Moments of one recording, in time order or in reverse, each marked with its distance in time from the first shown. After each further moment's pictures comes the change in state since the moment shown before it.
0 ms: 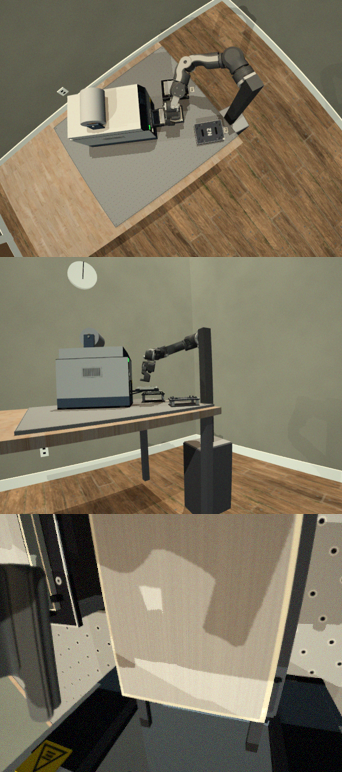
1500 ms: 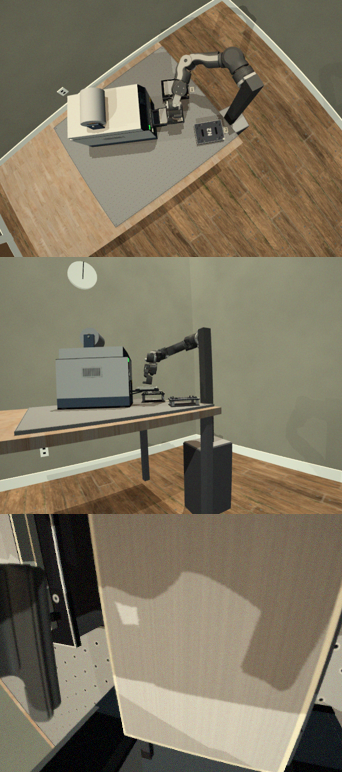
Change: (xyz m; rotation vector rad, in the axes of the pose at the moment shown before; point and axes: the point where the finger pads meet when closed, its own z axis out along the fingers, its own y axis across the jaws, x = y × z) arm 0.016 -0.011 0.013 -0.007 0.024 -0.022
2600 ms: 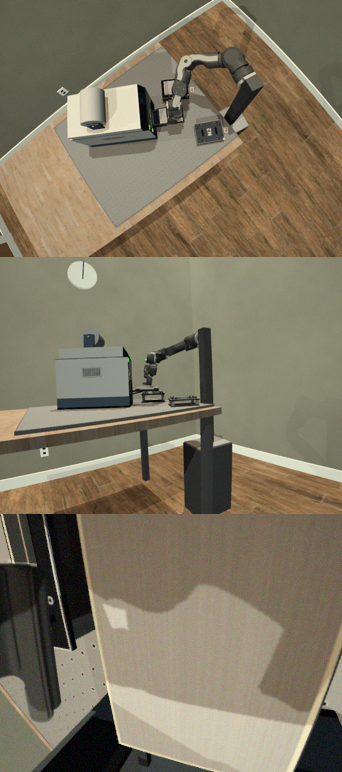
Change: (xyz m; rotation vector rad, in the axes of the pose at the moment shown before) arm 0.001 0.000 0.006 0.001 0.001 0.003
